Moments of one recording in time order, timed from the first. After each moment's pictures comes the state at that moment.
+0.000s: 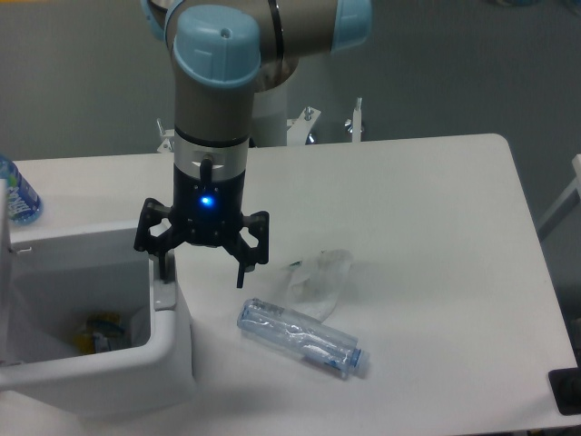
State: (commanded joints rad) arm 2.24 -1.80 -1.41 -1.06 1.32 0.25
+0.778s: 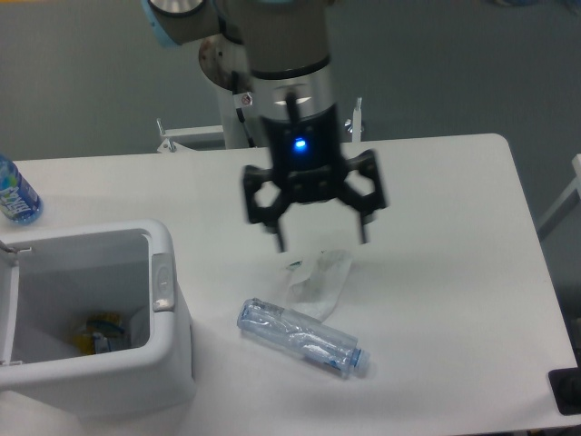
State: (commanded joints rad) arm 2.43 -1.76 -1.38 -1.10 1.71 0.58
